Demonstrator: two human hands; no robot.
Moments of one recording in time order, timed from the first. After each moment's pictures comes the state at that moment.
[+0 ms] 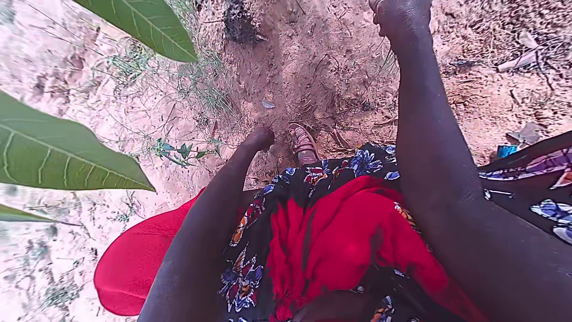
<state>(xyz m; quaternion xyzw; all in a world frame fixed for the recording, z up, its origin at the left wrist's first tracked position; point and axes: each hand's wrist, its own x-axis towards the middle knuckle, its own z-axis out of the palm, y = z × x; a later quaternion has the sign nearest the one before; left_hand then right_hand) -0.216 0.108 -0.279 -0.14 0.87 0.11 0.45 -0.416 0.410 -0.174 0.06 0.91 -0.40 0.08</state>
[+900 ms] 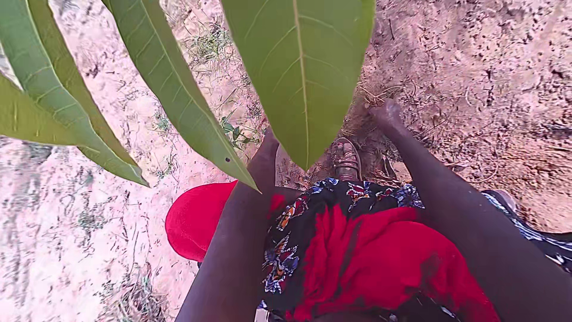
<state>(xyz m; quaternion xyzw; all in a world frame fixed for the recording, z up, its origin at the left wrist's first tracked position) -0.194 0.081 -0.191 -0.32 0.88 0.19 0.29 -0.333 0.301 -0.268 -0.05 0.88 -0.40 0.26</state>
